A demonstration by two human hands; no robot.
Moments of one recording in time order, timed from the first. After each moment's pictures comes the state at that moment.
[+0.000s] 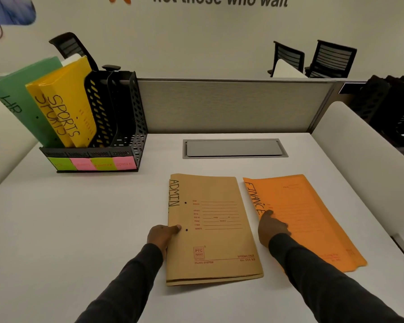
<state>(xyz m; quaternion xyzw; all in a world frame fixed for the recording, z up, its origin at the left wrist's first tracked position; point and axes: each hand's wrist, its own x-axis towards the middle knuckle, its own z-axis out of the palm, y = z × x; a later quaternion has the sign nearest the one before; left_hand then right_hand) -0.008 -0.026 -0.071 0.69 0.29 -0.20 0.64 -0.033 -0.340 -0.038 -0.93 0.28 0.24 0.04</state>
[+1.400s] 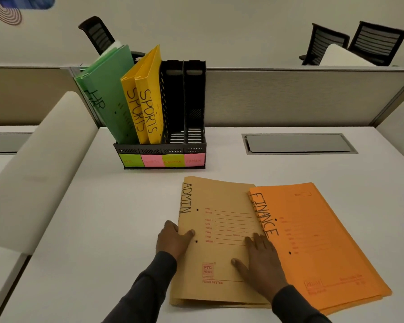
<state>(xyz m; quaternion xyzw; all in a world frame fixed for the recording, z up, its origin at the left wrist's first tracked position) 0.017 0.211 -0.045 0.85 0.20 -0.19 0.45 -0.072 -0.028 -0.056 -0.99 0.07 0.14 0.07</state>
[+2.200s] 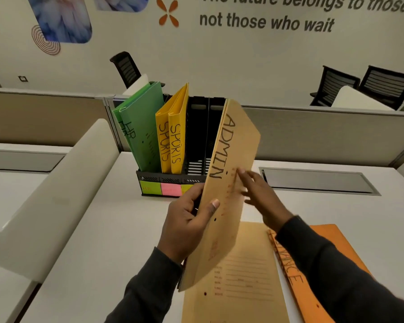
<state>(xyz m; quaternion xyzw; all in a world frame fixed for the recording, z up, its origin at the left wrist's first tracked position) 0.048 0.230 0.146 0.72 -0.17 0.05 0.67 0.101 0.034 0.151 -0.78 0.09 0.07 0.62</state>
